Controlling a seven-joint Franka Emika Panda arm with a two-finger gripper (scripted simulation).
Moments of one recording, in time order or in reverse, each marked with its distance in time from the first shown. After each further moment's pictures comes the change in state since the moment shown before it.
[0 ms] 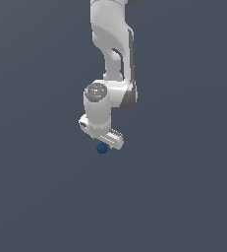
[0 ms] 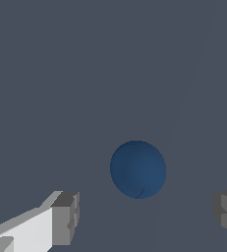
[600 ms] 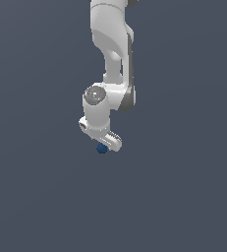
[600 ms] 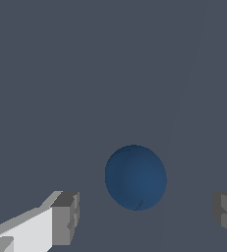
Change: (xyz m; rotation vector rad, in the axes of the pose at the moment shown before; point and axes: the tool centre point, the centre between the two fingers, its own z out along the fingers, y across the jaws) arm 0.003 0.005 0.012 0.000 0.005 0.064
